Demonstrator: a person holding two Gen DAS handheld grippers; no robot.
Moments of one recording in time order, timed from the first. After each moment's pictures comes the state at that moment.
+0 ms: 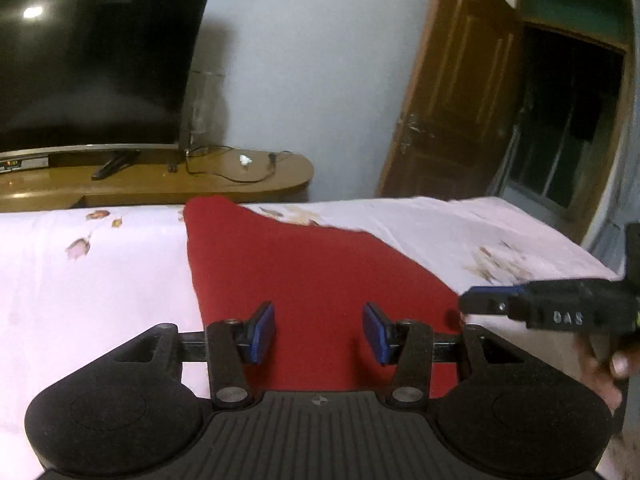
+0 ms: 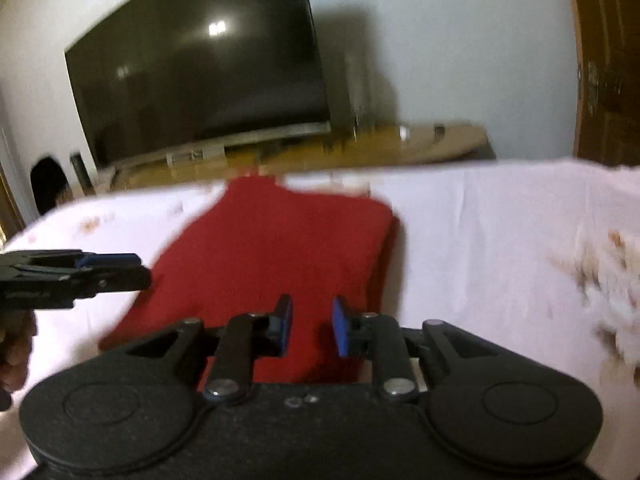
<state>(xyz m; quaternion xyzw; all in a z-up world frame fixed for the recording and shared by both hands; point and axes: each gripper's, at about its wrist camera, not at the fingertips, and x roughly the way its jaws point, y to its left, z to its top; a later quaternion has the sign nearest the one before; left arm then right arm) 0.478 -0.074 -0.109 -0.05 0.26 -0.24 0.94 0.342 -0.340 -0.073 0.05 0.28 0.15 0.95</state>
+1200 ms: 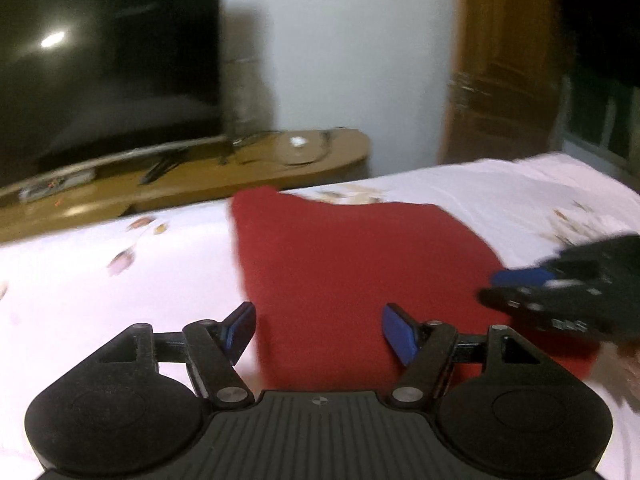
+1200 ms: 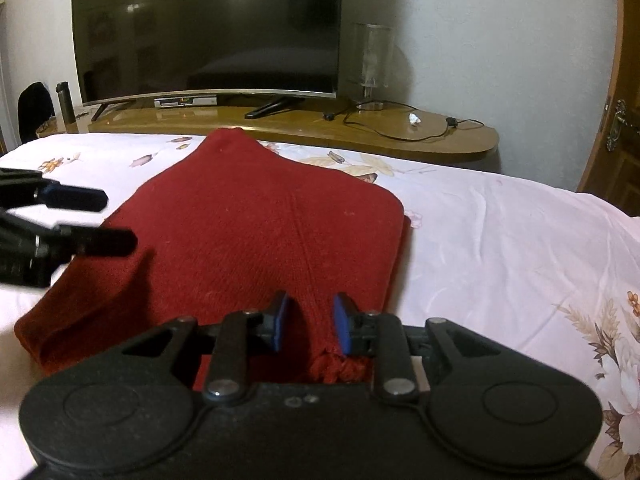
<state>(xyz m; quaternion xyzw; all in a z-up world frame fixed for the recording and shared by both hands) 0.499 -0.090 -0.116 0.02 0.29 -0.13 0.95 0.415 -0.325 -0.121 -0.06 0.33 0.15 0.93</state>
